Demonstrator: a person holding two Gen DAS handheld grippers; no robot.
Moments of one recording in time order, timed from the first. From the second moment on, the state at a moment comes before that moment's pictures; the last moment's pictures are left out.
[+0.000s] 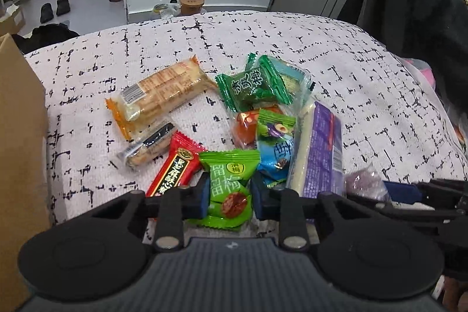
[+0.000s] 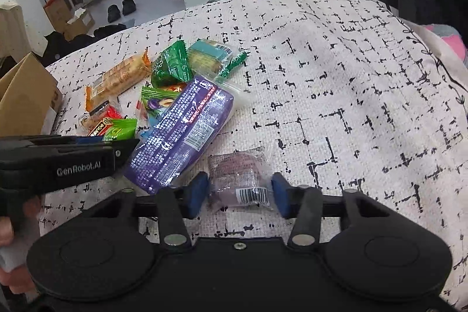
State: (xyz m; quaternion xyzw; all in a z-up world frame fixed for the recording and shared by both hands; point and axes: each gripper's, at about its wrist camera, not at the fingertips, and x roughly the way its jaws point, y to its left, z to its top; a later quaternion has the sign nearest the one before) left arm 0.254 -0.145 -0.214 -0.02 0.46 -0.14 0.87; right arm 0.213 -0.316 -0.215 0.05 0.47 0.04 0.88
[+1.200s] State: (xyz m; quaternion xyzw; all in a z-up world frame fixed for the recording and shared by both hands) left arm 0.209 -0.074 -0.101 -0.07 0.38 -0.10 0.92; right arm 0.198 -0.280 -0.117 0.09 0.38 0.09 0.92
